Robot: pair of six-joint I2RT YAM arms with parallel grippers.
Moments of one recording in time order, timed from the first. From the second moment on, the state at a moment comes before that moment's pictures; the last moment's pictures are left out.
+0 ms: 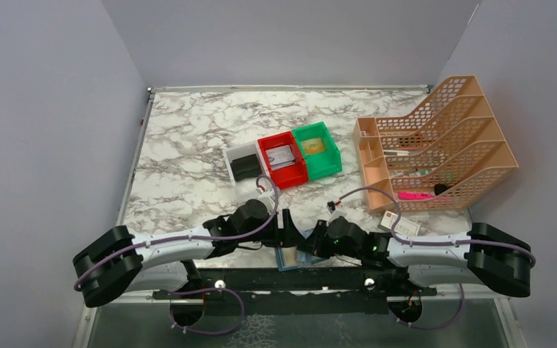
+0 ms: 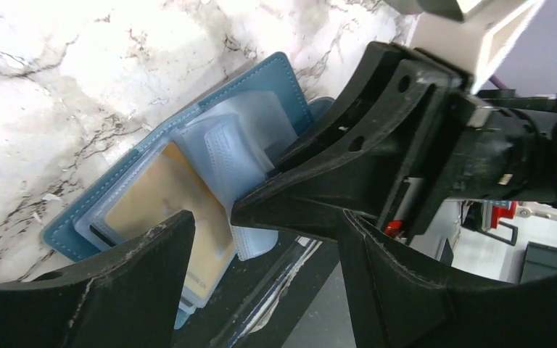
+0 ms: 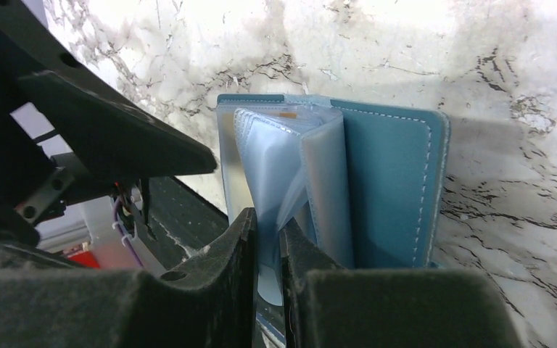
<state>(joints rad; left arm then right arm) -1.01 1.12 0.38 0.21 0.20 -0.96 1.16 1.14 0.26 0.24 0.13 1.18</state>
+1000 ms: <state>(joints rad) -1.09 1.43 0.39 0.62 0.17 -1.10 1.15 0.82 0.17 0.03 0.15 1.22</state>
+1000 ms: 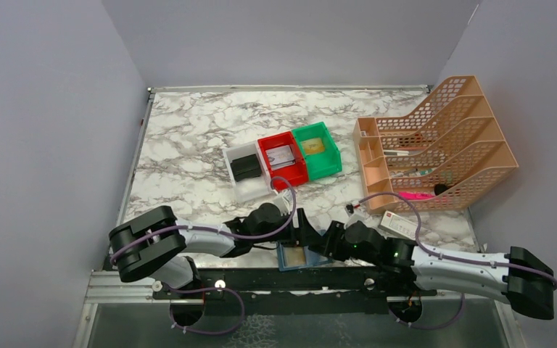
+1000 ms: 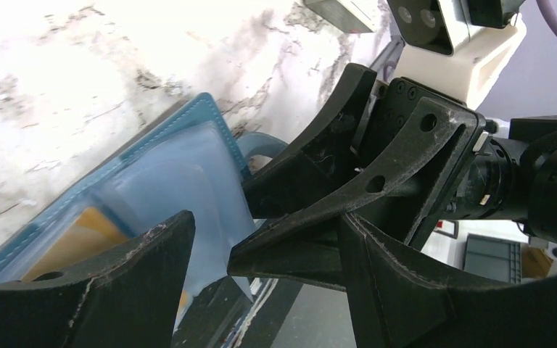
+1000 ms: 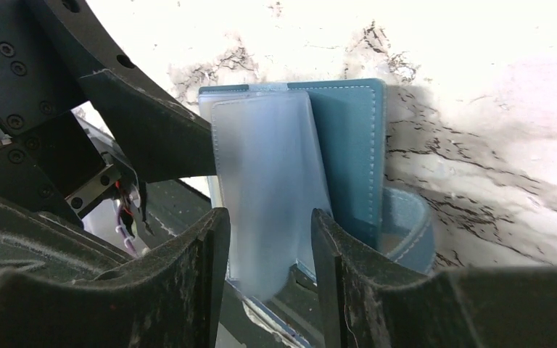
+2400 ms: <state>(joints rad) -1.14 1.42 0.58 0.24 0.04 -1.00 1.15 0.84 0.26 -0.19 0.15 1.16</state>
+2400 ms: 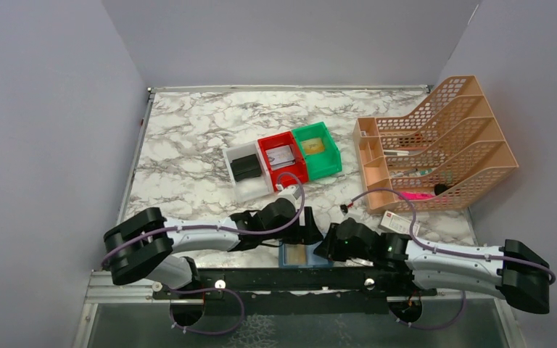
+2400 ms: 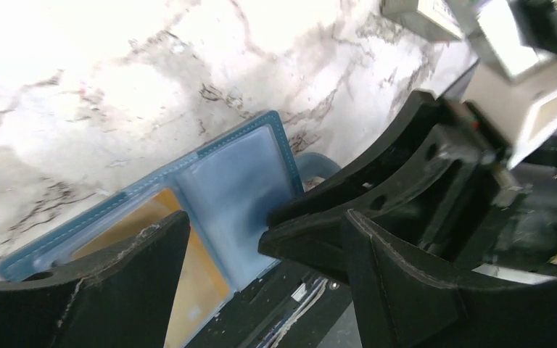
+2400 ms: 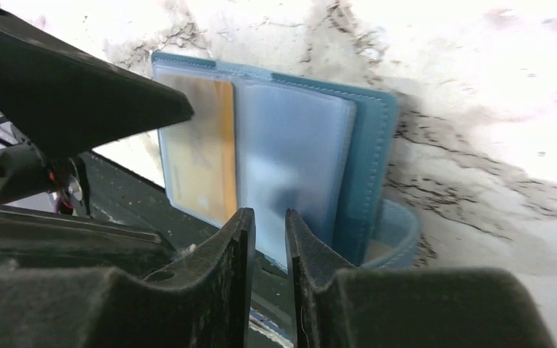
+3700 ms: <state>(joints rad) -1.14 1.29 0.45 0.12 0.06 -0.88 1.15 1.19 0.26 0.20 0.06 1.25</state>
